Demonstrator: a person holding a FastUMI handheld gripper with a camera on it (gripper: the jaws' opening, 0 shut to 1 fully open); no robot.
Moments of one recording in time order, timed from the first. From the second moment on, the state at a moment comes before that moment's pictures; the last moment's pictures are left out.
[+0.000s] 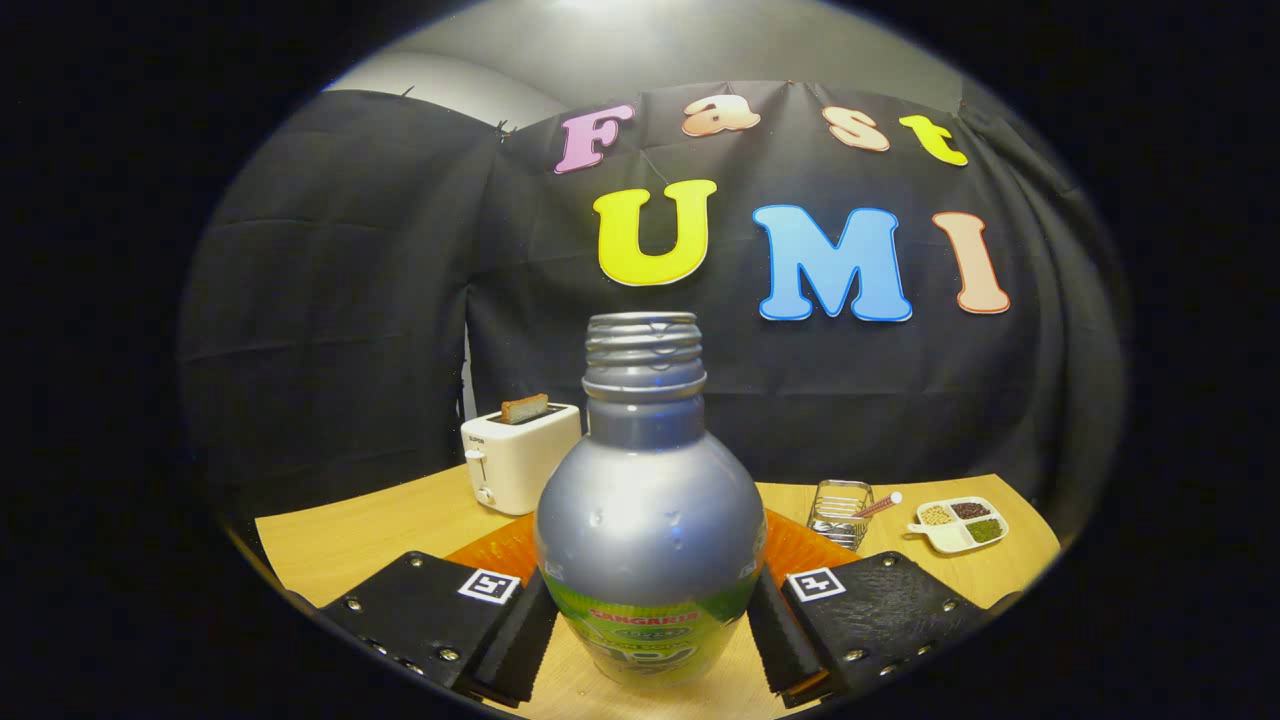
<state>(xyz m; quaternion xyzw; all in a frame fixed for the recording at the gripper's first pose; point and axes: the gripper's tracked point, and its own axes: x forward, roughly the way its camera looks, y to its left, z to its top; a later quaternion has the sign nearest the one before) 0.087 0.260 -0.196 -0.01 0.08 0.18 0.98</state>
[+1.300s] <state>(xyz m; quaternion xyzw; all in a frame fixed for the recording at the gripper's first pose) 0.124 0.278 -0.312 -0.02 0.11 0.15 0.98</state>
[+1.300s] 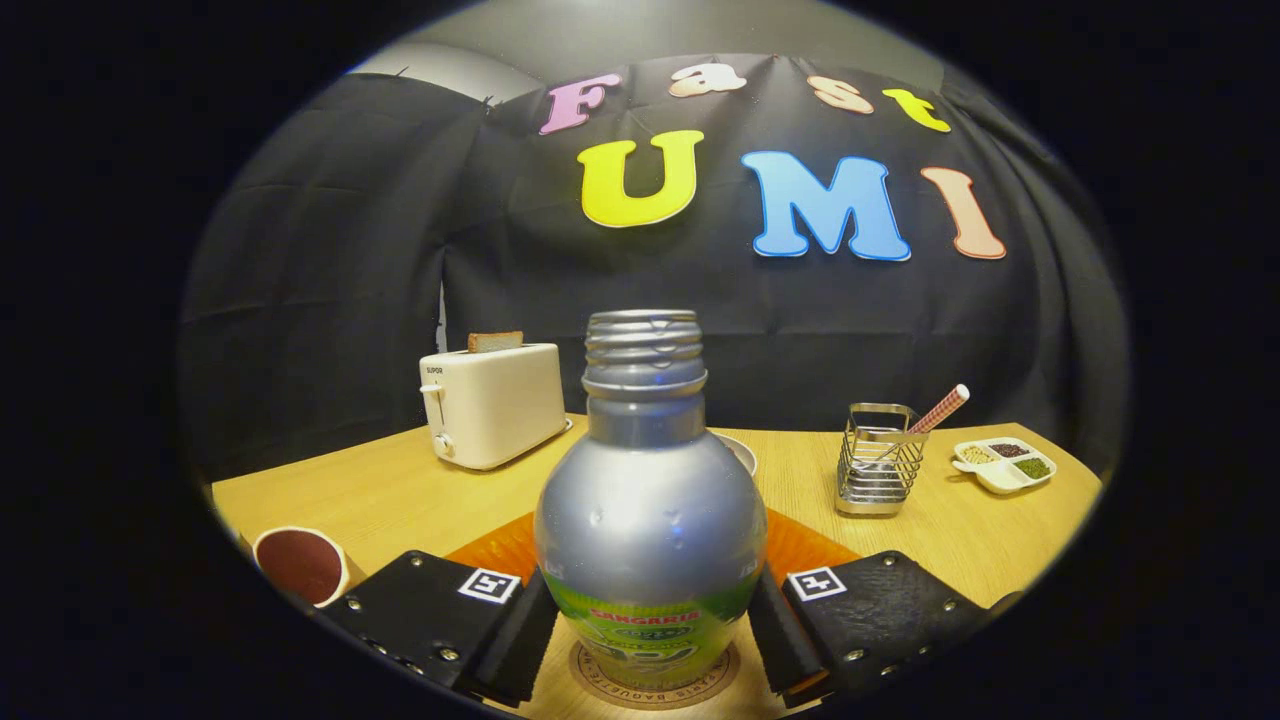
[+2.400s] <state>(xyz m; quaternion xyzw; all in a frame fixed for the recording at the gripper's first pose) 0.051 0.117 -0.031 -0.01 0.00 -0.02 1.00</state>
